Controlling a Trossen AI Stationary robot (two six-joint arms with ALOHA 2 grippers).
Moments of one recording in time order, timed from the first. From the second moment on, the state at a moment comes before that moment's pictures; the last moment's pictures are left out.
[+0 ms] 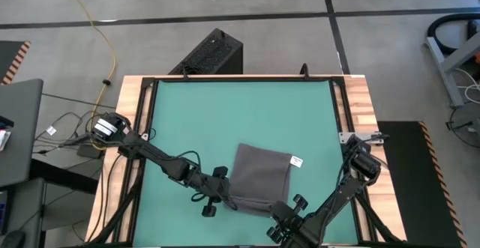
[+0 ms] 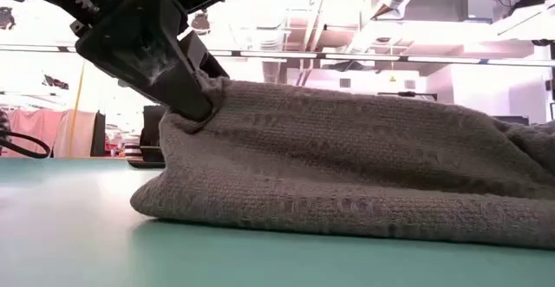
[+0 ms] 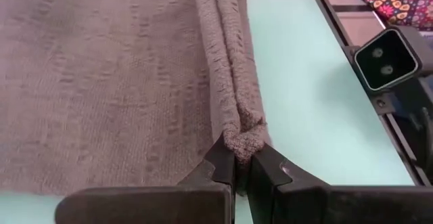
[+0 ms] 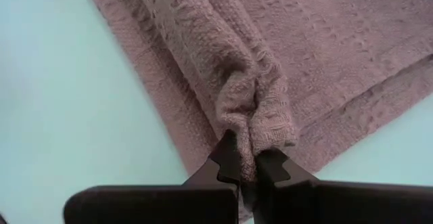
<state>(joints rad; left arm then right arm) -0.45 1.74 0.90 0.09 -0.01 -0.32 0.87 2.15 1.60 -1.05 0.48 1.61</state>
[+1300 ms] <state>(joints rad) -0.55 1.61 0.90 0.22 -0.09 -0.03 0.88 2.15 1.58 -0.99 0.44 1.54</state>
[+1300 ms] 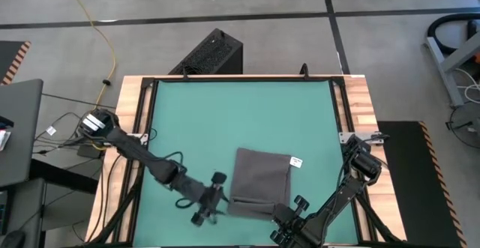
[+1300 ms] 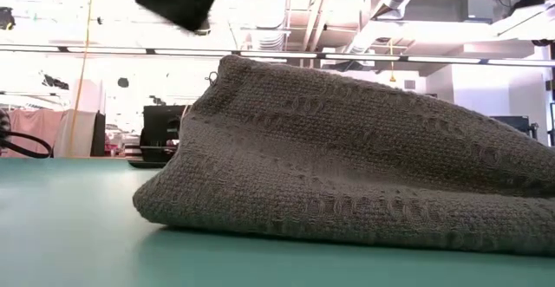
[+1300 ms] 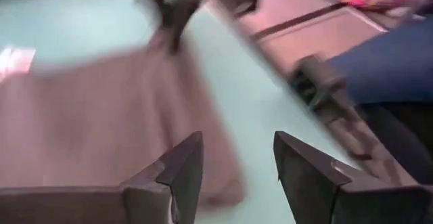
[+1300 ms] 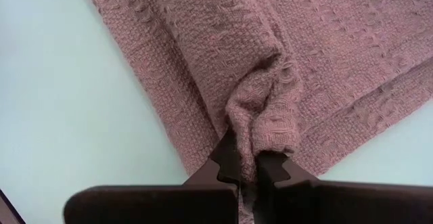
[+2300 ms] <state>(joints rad) -0.48 1.77 0.89 0.42 -0.05 0.22 0.87 2.15 1.58 -0.98 0.44 1.51</state>
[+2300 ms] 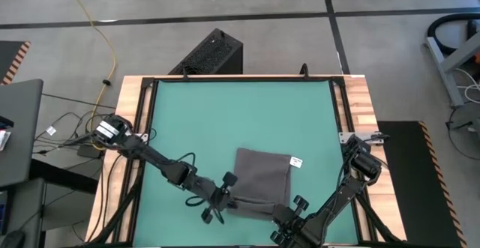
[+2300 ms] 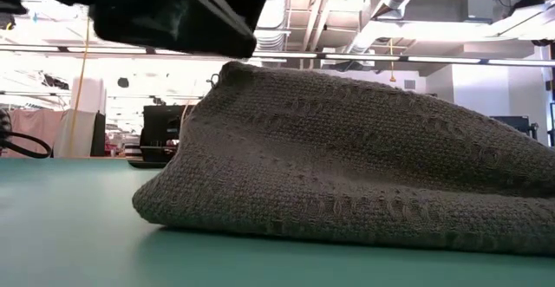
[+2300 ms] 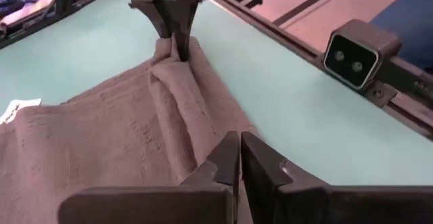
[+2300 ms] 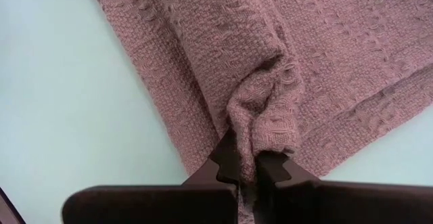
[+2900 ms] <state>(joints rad) -0.48 1.93 0.90 0.54 -0.09 0.13 0.87 2.15 1.59 -0.98 0.46 1.47</state>
